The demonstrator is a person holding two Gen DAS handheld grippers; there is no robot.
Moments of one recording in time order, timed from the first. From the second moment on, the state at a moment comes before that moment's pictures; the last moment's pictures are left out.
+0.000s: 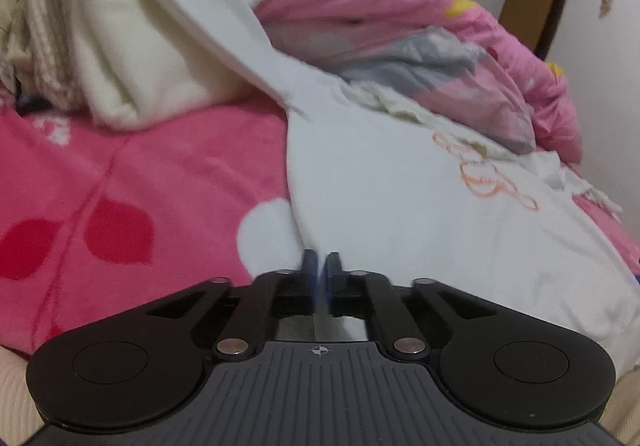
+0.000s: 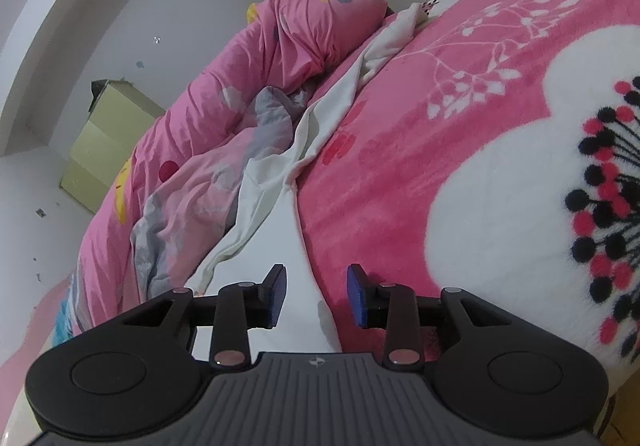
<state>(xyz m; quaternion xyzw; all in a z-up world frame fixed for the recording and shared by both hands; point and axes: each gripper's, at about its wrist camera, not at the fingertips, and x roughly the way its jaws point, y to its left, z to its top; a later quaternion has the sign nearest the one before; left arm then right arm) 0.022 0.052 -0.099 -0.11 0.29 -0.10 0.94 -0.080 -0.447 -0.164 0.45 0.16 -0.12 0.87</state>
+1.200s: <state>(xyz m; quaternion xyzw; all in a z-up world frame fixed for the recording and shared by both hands) -0.047 0.045 -0.117 0.02 0.31 -0.15 0.94 -0.082 -0.438 -0.157 0.43 0.18 -0.14 0.88</state>
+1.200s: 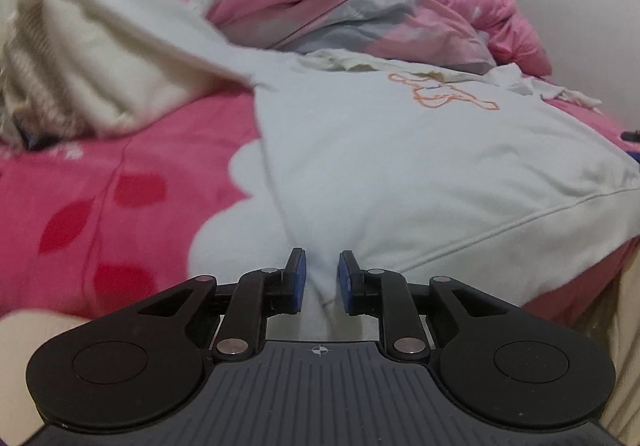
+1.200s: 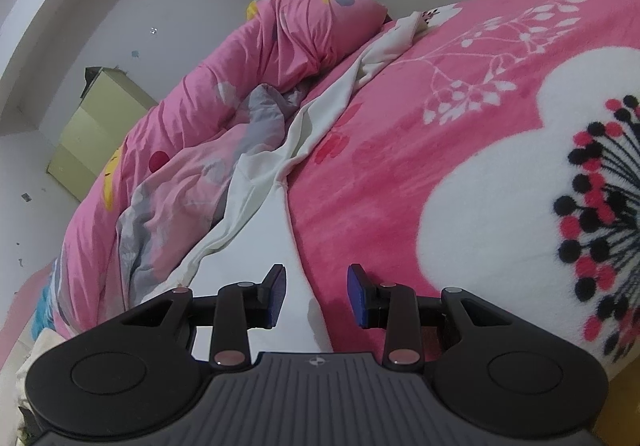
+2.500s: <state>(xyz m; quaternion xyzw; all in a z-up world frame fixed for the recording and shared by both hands) 0.156 0.038 -0.102 -0.16 0.36 -0.26 0.88 -0.053 -0.211 -0.110 0.18 0.24 0.16 0.94</state>
